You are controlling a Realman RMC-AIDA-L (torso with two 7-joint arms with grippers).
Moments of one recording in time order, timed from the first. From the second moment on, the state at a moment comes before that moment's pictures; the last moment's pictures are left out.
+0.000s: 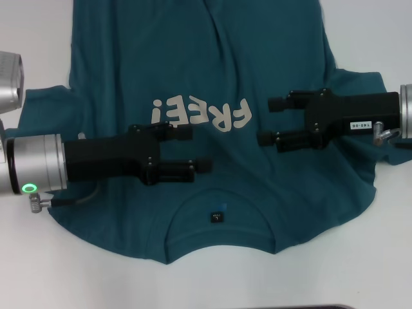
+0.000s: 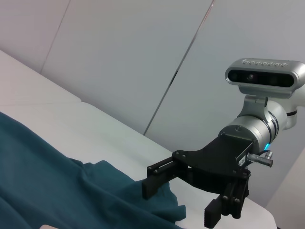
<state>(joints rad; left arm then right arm) -0.48 -2.14 -2.27 -0.57 -1.27 1.60 -1.45 0.57 2.08 -0.64 -0.64 -2.16 -1.60 1.44</state>
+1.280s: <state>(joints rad) -0.40 -2.00 -2.45 -0.59 -1.27 1.54 -1.74 0.58 2.09 -0.64 -0.63 -2.14 -1.60 1.44</state>
